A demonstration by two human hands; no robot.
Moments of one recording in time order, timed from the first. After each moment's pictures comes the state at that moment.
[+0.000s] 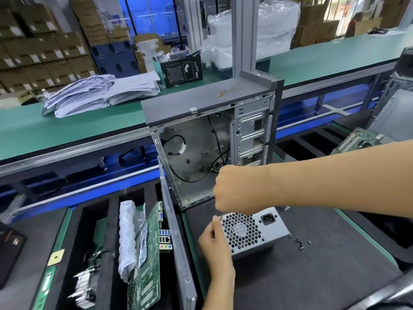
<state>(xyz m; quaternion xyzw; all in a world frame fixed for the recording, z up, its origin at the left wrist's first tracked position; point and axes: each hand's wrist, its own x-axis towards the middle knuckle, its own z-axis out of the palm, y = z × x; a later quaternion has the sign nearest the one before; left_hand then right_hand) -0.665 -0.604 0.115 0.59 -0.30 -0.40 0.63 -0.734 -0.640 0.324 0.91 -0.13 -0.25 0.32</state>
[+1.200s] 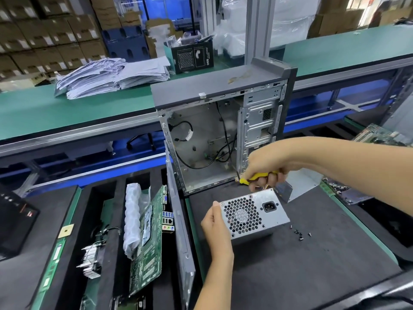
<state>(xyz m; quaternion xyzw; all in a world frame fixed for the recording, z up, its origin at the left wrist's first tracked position) -0.665 -0.602 0.125 0.56 -0.25 -0.45 0.65 -0.776 -0.681 0.315 0.63 -0.60 -0.17 -0.46</state>
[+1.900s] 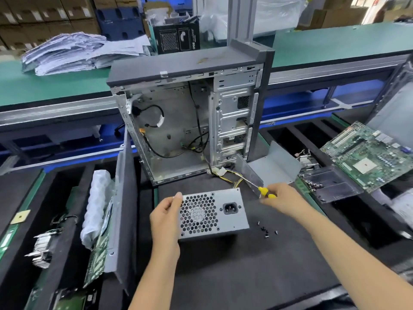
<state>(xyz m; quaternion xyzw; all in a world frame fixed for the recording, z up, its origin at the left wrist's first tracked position) -0.661 -0.599 0.133 0.64 -0.27 -0.43 0.57 -0.918 -0.674 0.139 0.63 -0.70 0.12 -0.33</state>
